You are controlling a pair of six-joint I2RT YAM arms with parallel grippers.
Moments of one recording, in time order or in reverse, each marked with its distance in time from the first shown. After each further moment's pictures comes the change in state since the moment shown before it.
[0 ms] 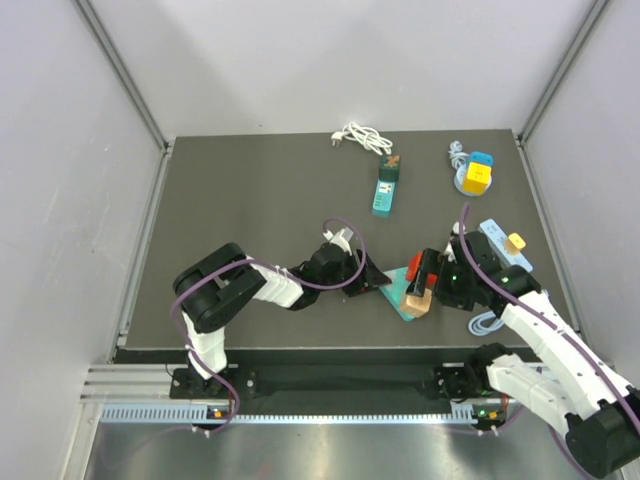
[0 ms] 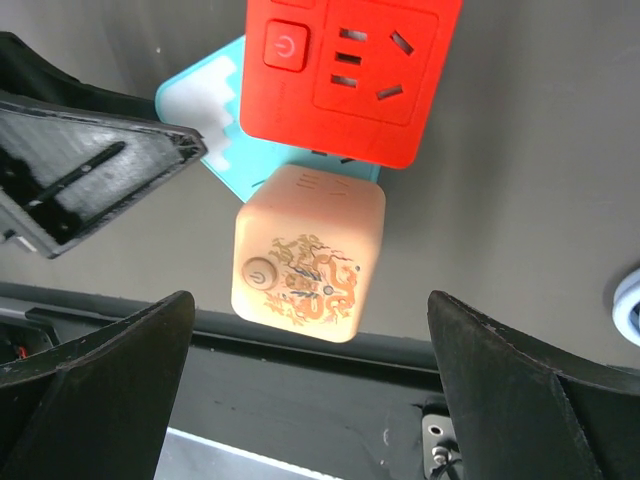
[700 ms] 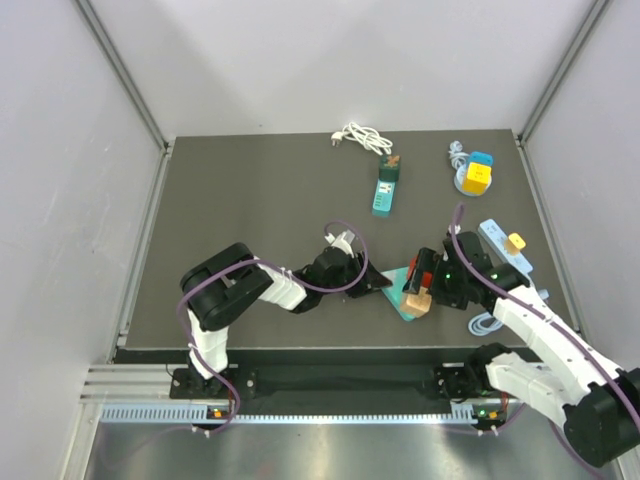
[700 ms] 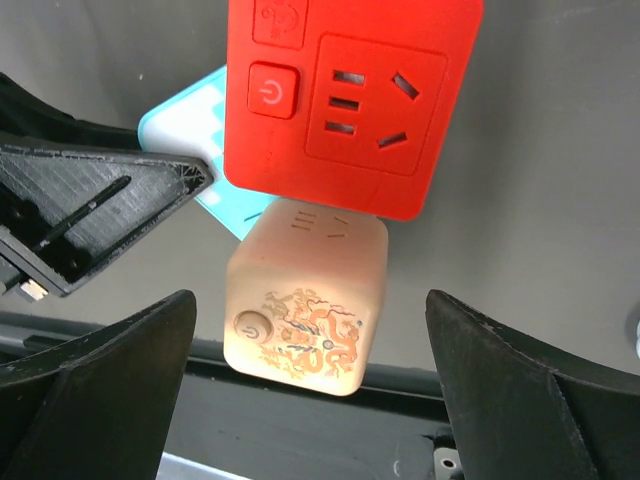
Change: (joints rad) left arm -0.023 0.043 0.000 0.048 -0.037 -0.027; right arm 0.012 0.063 -0.048 0.108 0.012 0.035
